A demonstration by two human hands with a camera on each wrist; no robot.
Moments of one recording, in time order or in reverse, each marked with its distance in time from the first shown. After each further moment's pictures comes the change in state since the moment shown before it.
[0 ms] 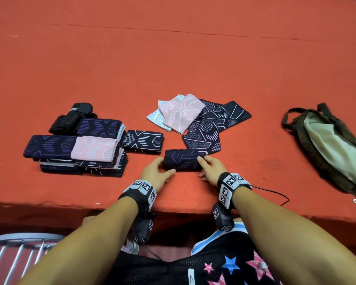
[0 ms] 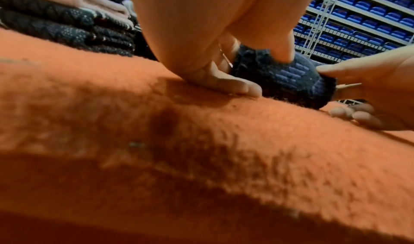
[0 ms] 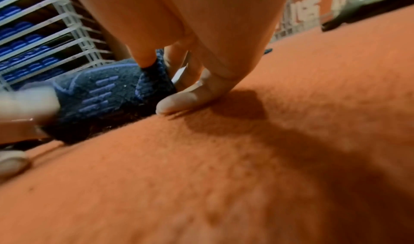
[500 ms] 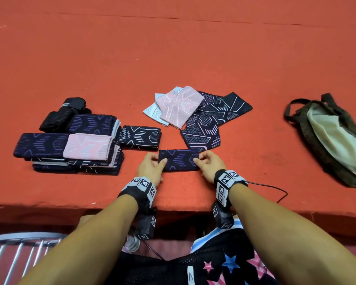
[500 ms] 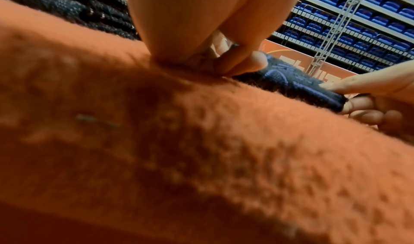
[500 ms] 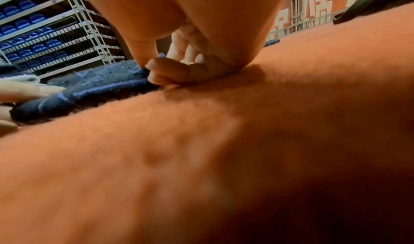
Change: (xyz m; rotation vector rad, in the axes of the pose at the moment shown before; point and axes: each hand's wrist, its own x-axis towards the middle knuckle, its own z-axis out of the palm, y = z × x) left_hand 0.009 -0.005 0.006 0.032 0.155 -0.154; right_hand 0.019 0.021 0.006 -0.132 0.078 0.034
